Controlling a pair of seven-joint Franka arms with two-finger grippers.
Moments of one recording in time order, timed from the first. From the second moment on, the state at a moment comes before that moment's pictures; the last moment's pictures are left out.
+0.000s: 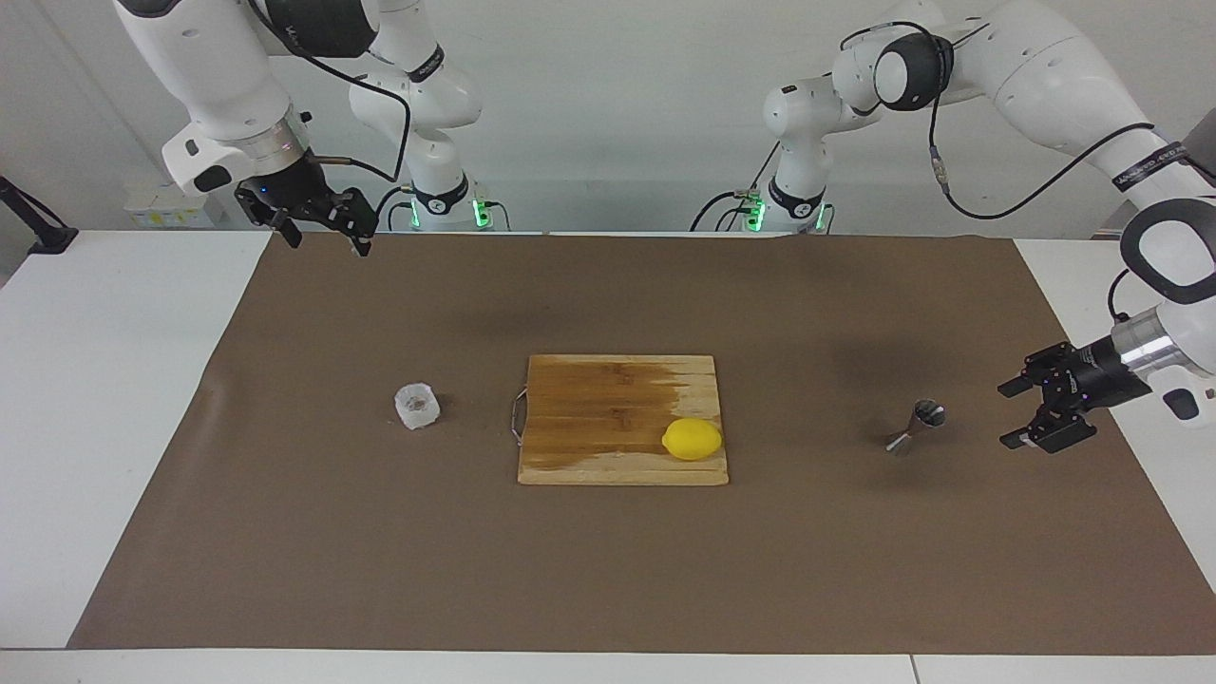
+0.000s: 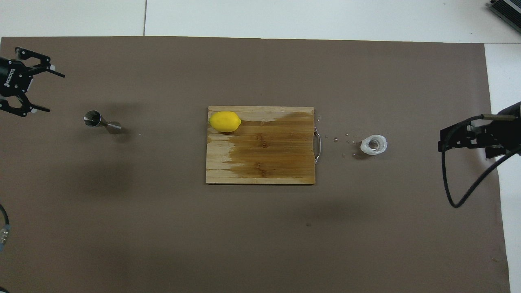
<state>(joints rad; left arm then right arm) 0.20 0.58 0.05 -1.16 -0.45 1.59 -0.83 0.03 -0.01 -0.02 -1.58 0.00 1.45 0.17</state>
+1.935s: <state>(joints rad) 0.26 0.45 0.03 -1.87 -1.02 1.91 -0.84 0.03 -0.01 -0.02 -1.58 0.00 1.45 0.17</state>
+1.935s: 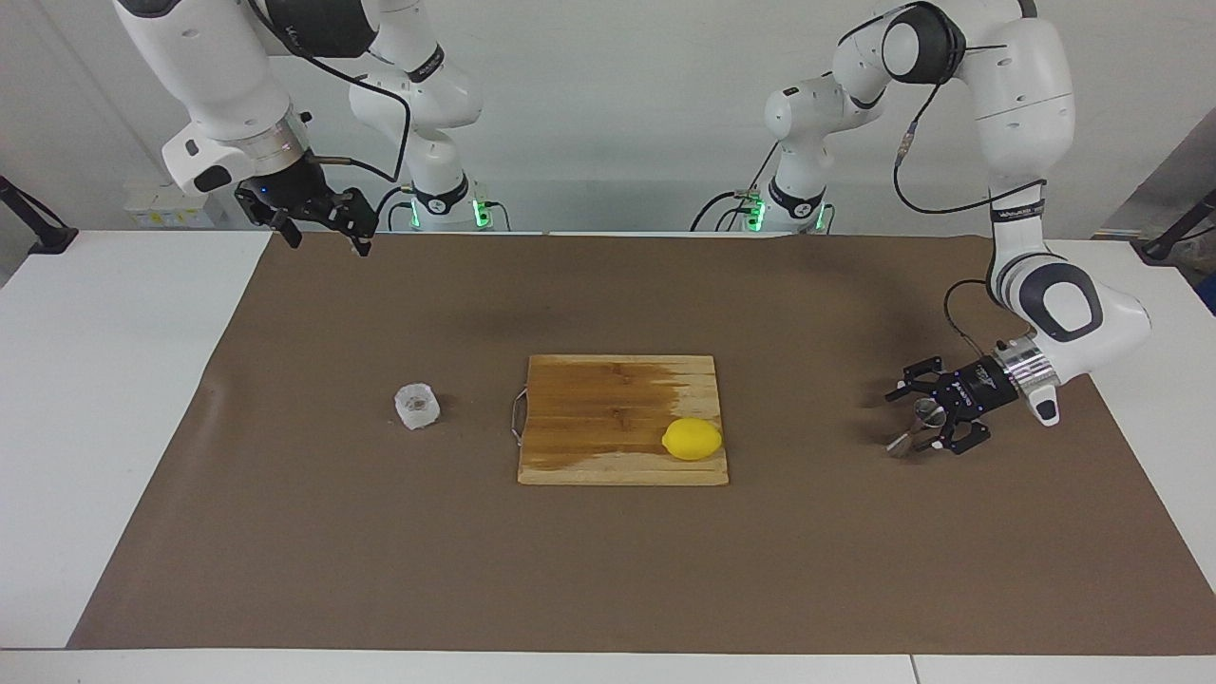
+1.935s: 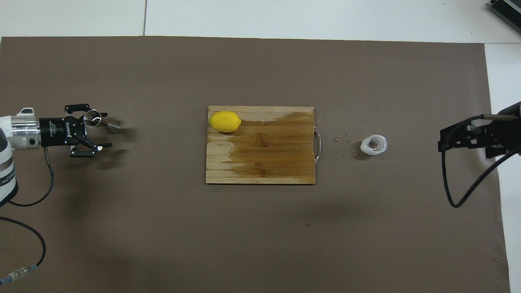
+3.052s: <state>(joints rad) 0.21 0.39 0.01 -1.85 -1.05 1.89 -0.87 0.03 -0.01 -0.02 -1.58 0.00 1.45 0.17</state>
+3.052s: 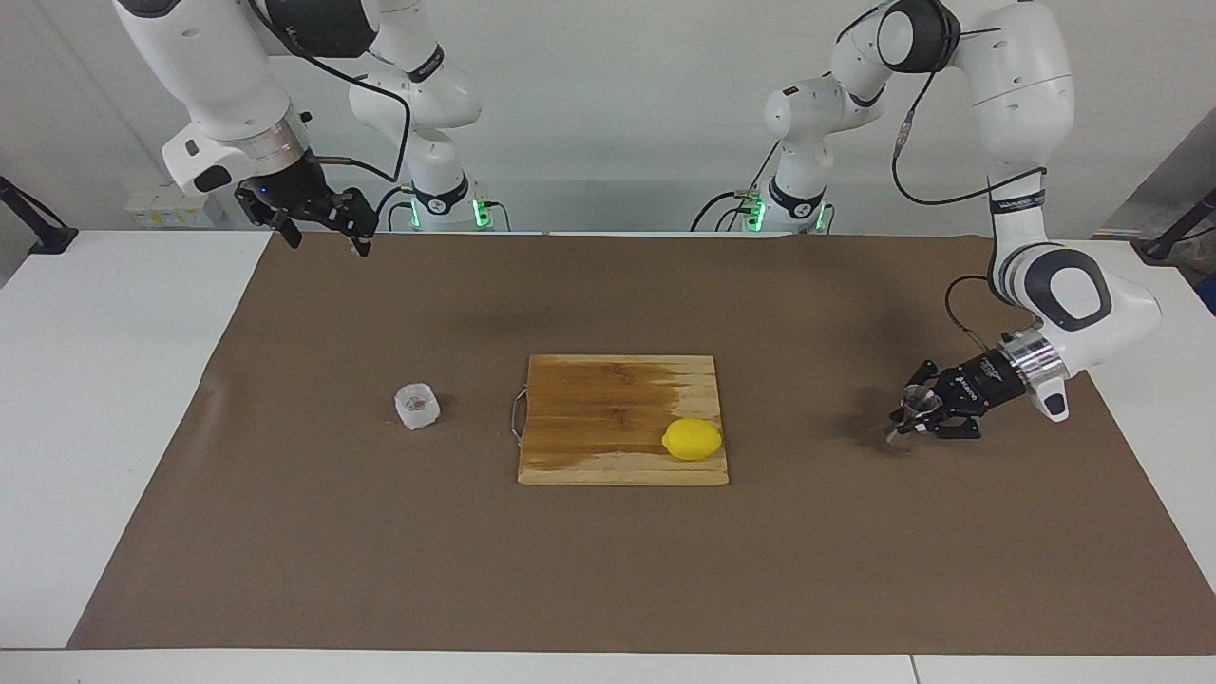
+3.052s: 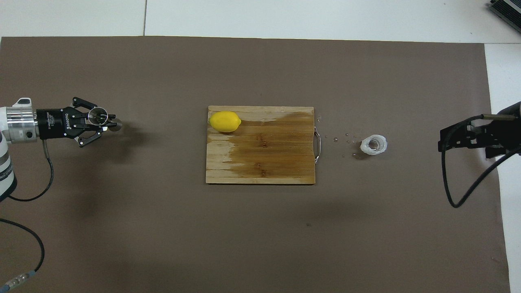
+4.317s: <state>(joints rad) -0.44 0.27 0.01 -1.90 -1.41 2.25 -1.08 0.03 -0.01 -0.02 -1.58 0.00 1.45 0.17</state>
